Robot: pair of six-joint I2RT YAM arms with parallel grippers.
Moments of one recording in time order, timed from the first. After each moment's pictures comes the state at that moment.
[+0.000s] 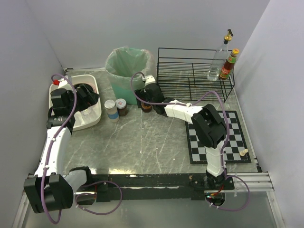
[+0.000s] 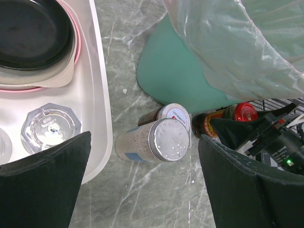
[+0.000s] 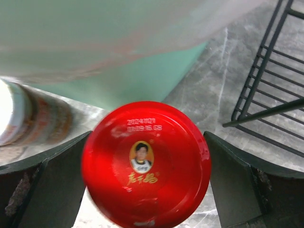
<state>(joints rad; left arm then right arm) 0.14 1.05 0.87 -0.21 0.28 -0.45 0.69 1.98 1.38 0.09 0.21 0.21</state>
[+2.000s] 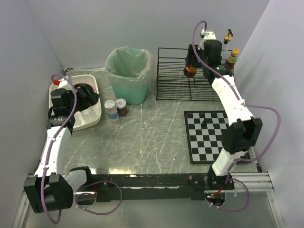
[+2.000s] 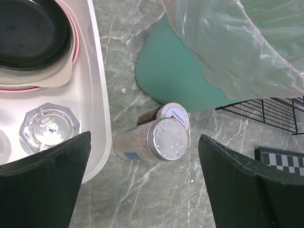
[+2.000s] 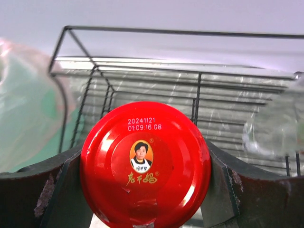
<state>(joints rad) 0.14 1.05 0.87 -0.21 0.28 -0.45 0.19 1.69 1.78 -0.41 0.05 0.13</state>
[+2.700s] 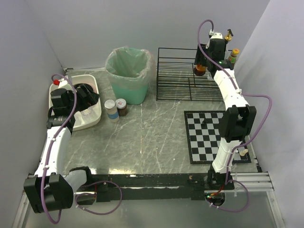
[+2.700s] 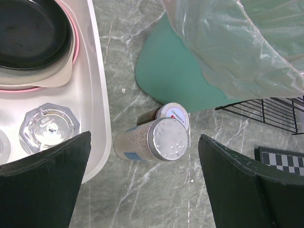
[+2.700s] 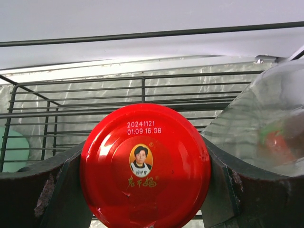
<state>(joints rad) 0.14 1.05 0.87 -0.21 0.28 -0.45 0.07 1.92 1.94 -0.43 0.10 0.11</state>
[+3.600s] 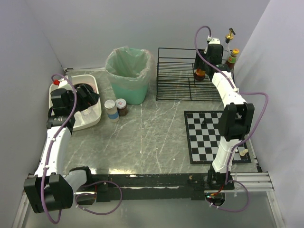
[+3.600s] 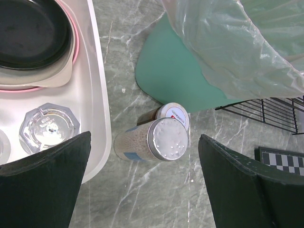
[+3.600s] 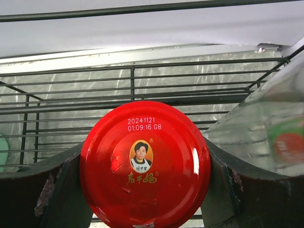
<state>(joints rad) 0.14 1.05 0.87 -0.21 0.28 -0.45 0.06 1.94 1.85 -0.35 0.11 0.10</state>
